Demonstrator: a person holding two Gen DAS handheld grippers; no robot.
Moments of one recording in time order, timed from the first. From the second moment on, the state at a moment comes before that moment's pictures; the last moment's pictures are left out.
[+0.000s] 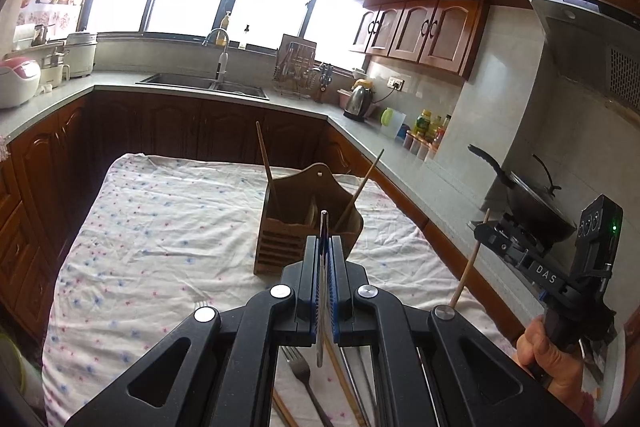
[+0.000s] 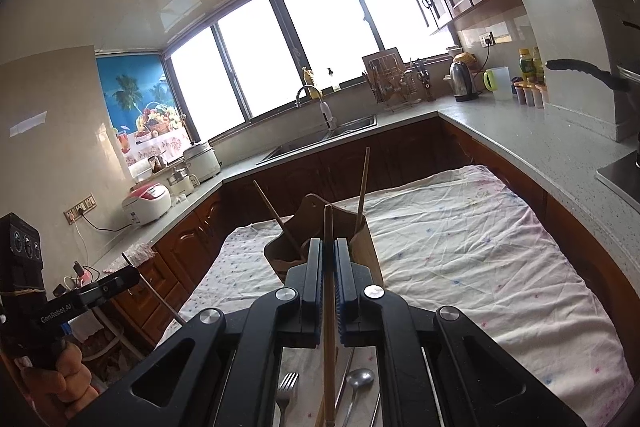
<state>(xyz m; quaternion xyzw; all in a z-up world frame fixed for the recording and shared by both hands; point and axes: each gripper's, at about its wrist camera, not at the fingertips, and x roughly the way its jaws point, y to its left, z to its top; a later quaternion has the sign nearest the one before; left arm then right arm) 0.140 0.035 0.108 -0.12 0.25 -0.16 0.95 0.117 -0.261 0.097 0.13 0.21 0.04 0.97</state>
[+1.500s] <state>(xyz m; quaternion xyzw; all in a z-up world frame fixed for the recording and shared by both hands) 0.353 0.042 0.079 -0.14 0.21 -0.13 0.96 0.284 -0.274 0.090 0.12 0.10 0.00 0.99</state>
